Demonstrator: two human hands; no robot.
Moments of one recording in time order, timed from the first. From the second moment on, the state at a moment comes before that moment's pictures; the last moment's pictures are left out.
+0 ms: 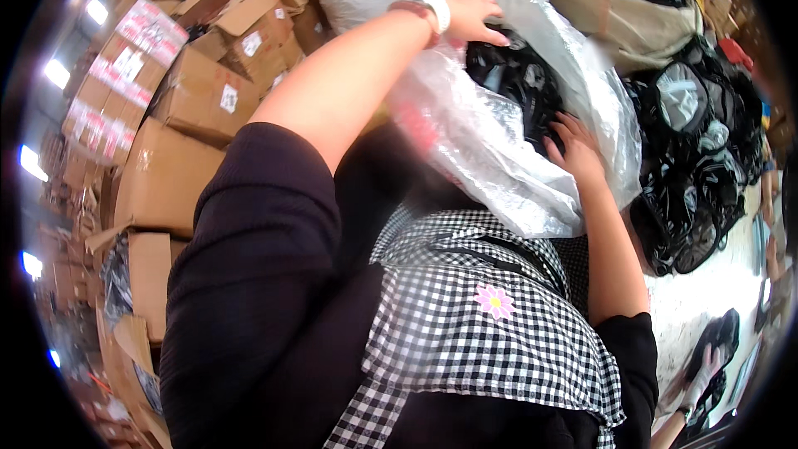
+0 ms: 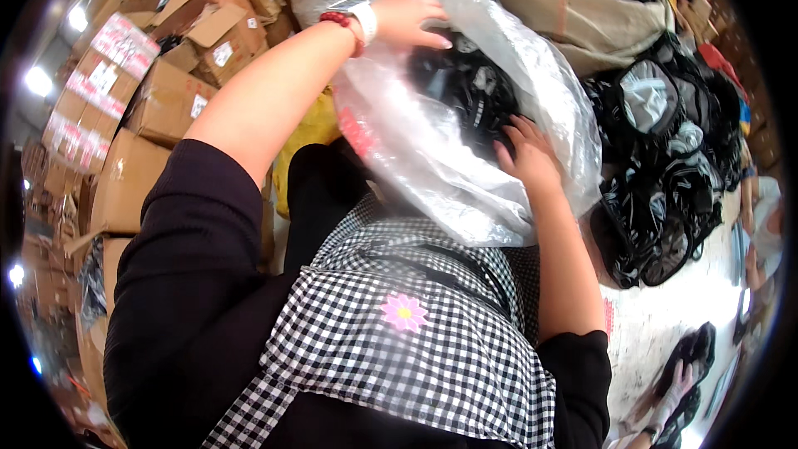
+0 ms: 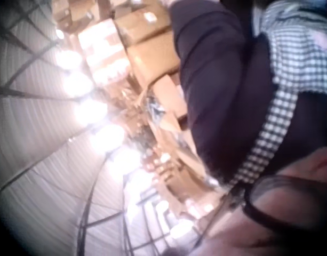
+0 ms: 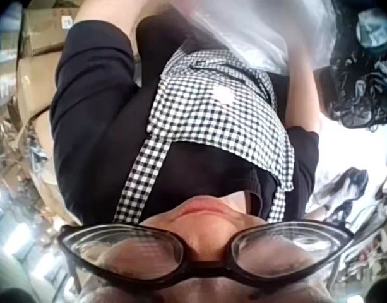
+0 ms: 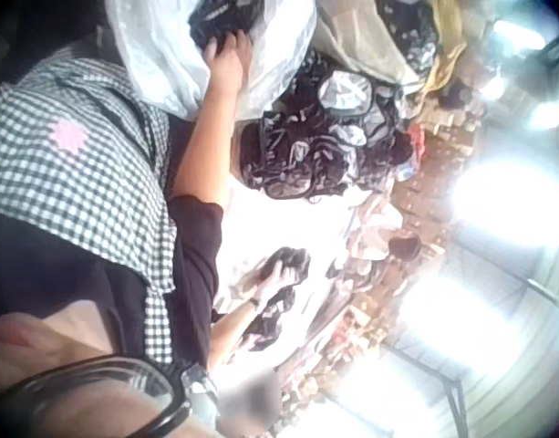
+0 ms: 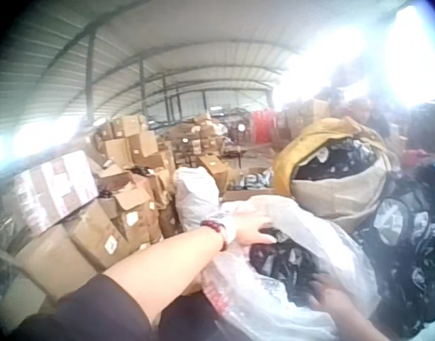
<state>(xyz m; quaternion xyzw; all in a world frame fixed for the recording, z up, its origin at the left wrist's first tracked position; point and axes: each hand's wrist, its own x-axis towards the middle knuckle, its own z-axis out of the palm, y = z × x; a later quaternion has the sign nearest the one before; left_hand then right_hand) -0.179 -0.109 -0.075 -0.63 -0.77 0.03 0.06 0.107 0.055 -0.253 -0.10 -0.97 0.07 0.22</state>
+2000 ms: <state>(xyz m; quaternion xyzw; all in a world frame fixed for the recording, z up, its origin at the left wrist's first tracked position) -0.092 -0.036 -0.142 -0.72 -0.69 -0.10 0.00 0.286 0.000 -0.121 -0.23 -0.61 0.62 0.44</state>
